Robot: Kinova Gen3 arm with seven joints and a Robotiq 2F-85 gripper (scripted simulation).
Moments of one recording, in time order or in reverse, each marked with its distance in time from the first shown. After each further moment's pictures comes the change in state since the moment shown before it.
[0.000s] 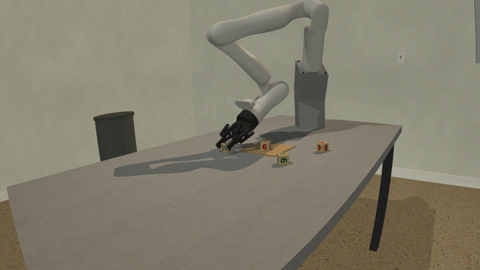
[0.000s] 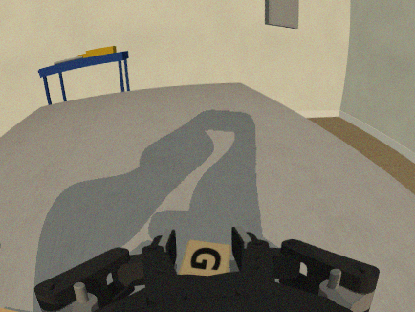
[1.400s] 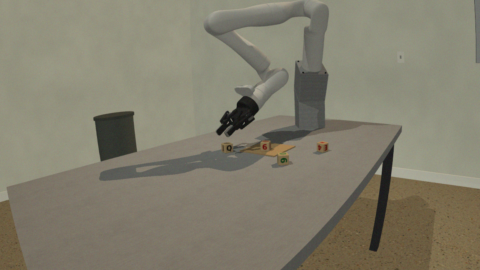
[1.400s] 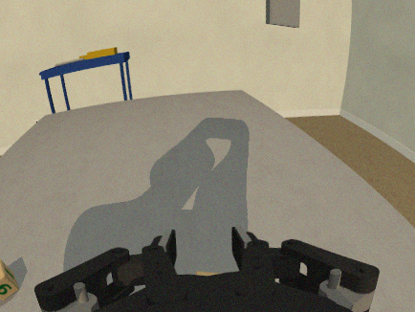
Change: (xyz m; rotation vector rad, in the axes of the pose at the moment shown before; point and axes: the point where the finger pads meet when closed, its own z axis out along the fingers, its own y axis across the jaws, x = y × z) arm 0.039 -0.005 -0.026 0.006 -0.021 0.004
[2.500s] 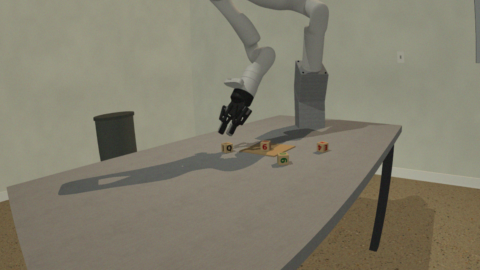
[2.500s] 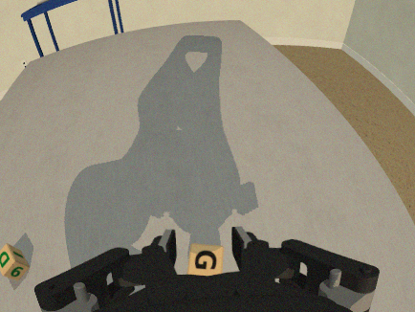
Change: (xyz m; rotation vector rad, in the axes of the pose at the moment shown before) arm -0.004 0.003 -0.009 -0.009 -0.364 0.012
